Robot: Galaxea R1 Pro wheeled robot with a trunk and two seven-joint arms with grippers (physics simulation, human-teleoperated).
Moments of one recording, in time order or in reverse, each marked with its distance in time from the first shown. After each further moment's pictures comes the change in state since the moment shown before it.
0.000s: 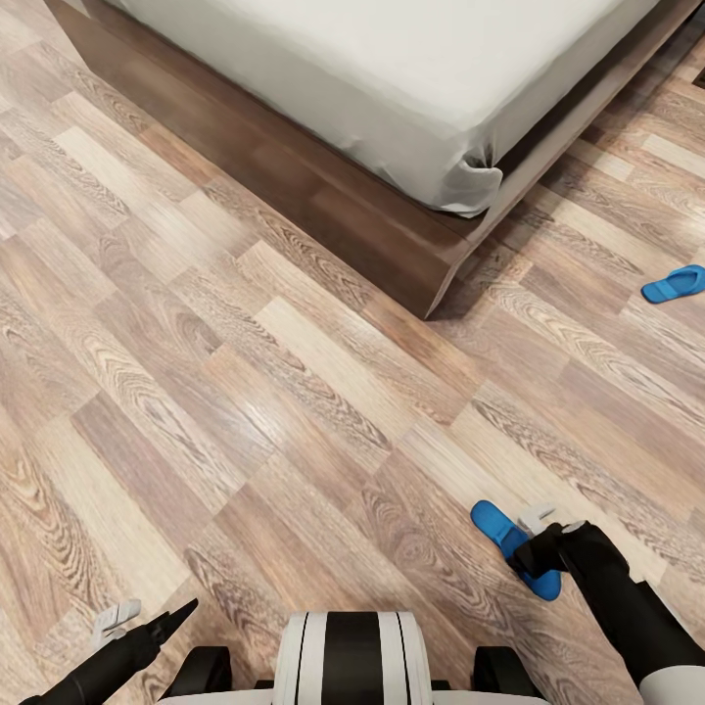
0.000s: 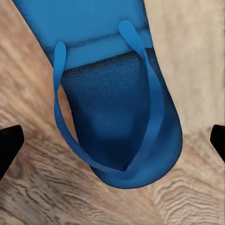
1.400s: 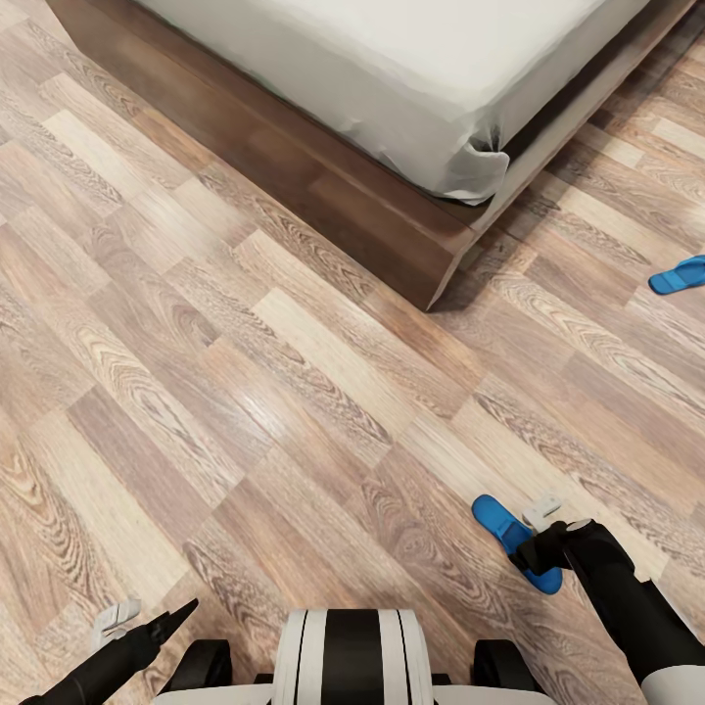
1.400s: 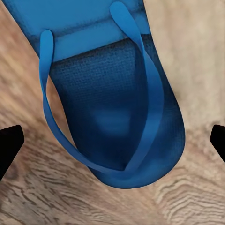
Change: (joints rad) left arm 0.000 0.000 -0.001 0.000 0.000 0.000 -0.002; right arm 0.000 0.000 -0.027 -0.010 0.000 0.001 -0.001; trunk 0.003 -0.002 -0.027
